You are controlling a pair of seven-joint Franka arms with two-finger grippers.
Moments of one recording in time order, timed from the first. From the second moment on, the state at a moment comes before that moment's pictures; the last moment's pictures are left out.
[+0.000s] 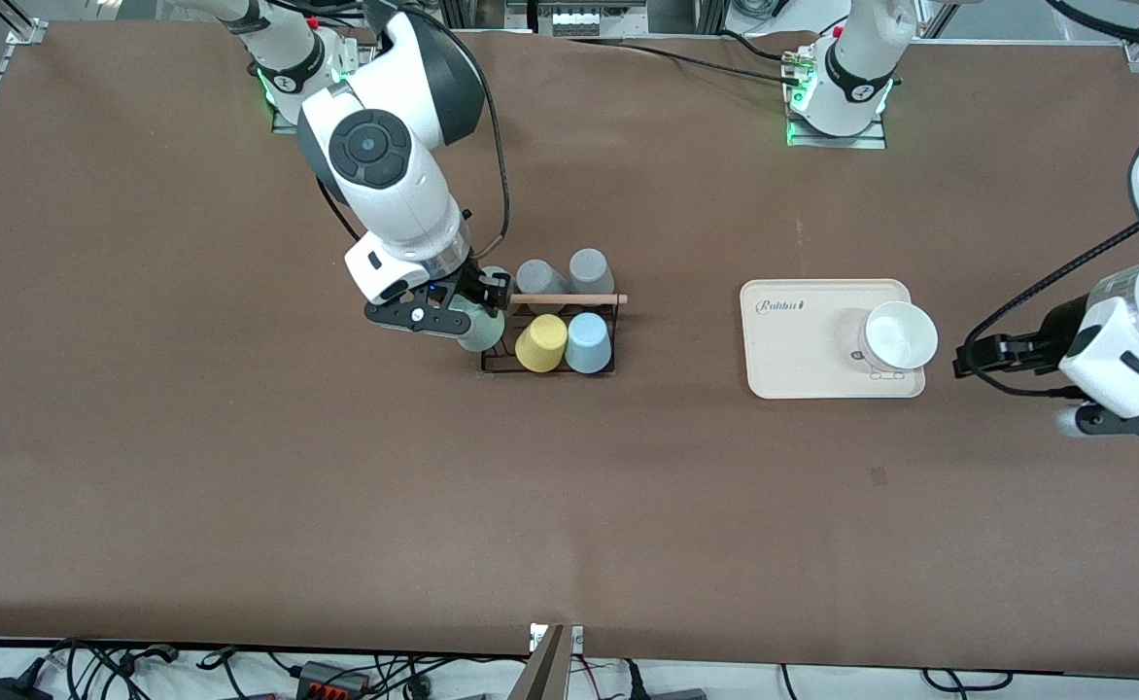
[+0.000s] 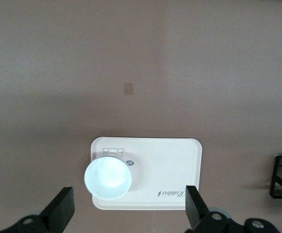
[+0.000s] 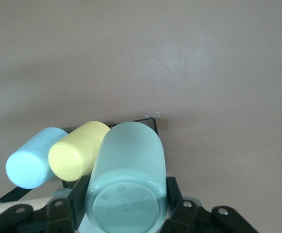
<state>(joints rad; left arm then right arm) -0.21 0.40 0.25 -1.23 -0.12 1.56 -0.03 0.59 0.39 0.02 -1.60 0.04 2.03 0.76</state>
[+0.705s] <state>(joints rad) -0.03 0.22 0.02 -1.40 0.01 1.60 -0.03 0.62 0.43 0.02 -1.60 0.02 2.04 0.76</state>
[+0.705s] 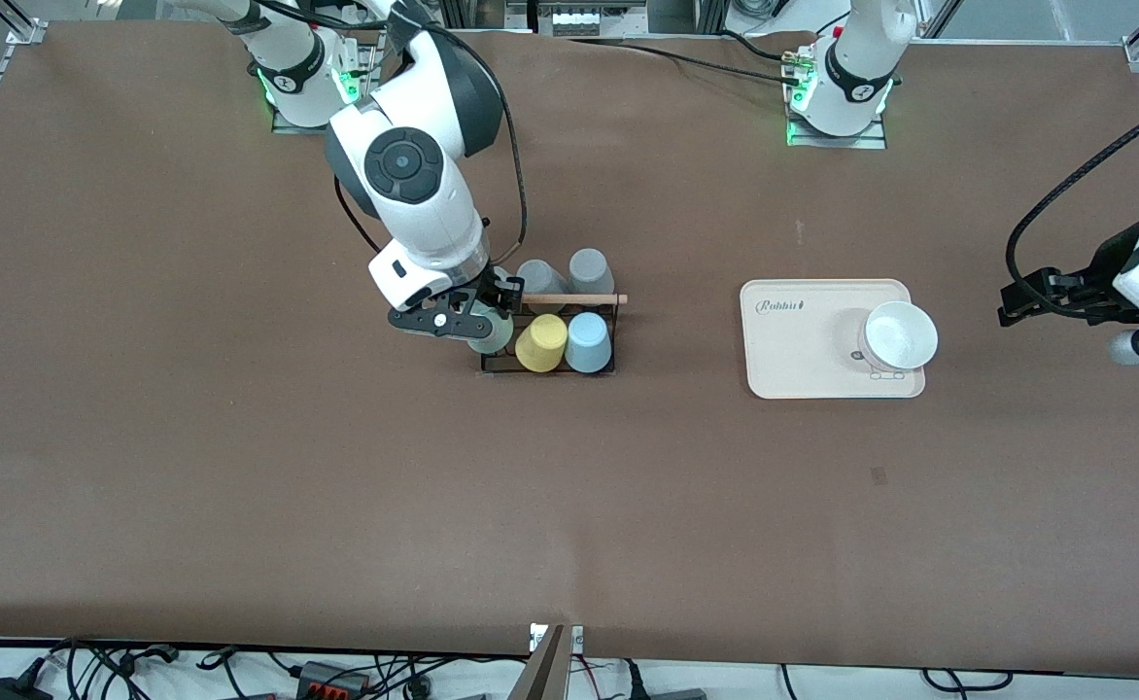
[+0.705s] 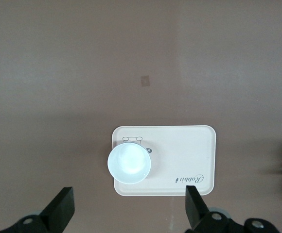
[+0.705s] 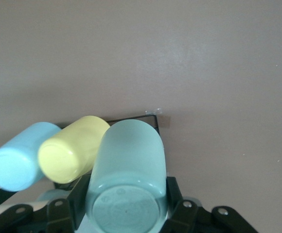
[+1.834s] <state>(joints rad) -0.04 0.08 0.03 -1.61 0.01 1.69 -0.06 0.65 0.51 0.01 -1.59 0.00 2.11 0.80</state>
